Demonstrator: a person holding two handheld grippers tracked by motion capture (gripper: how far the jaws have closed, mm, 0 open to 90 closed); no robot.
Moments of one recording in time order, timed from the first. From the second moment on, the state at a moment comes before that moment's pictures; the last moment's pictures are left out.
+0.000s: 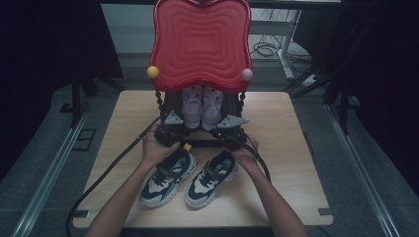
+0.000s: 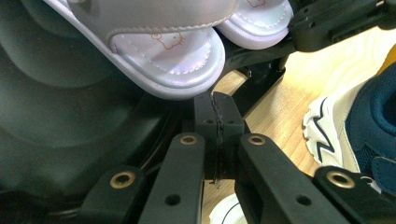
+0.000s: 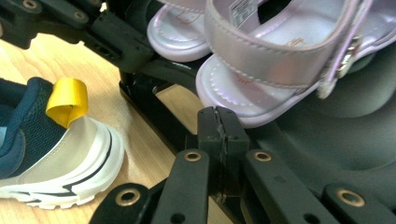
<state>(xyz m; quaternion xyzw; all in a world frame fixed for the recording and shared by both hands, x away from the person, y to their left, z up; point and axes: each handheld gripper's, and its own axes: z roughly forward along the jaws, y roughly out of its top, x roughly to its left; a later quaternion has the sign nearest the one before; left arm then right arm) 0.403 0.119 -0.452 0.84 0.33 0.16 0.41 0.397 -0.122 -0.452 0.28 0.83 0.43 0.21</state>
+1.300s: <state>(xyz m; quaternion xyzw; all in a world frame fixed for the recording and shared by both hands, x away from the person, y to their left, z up) 0.409 0.118 -0.450 0.83 0.35 0.14 0.42 0.401 -0.112 -0.454 0.27 0.84 0.42 0.20</state>
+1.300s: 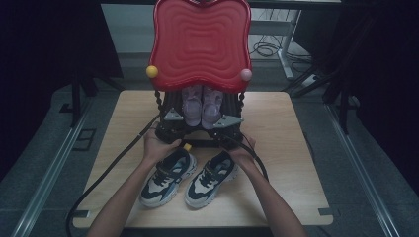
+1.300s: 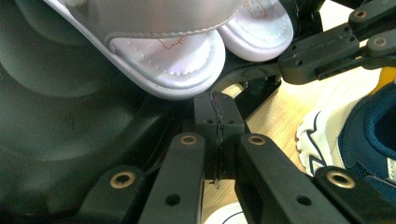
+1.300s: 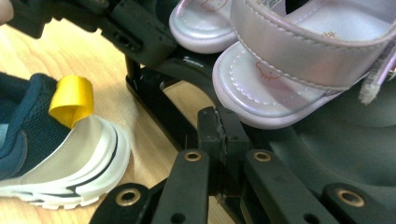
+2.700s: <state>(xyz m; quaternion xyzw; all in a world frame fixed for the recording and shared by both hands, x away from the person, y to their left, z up) 0.380 0.129 -0.436 0.82 0.32 0.14 0.44 0.387 -0.130 -0.442 0.29 0.82 0.46 0.17</state>
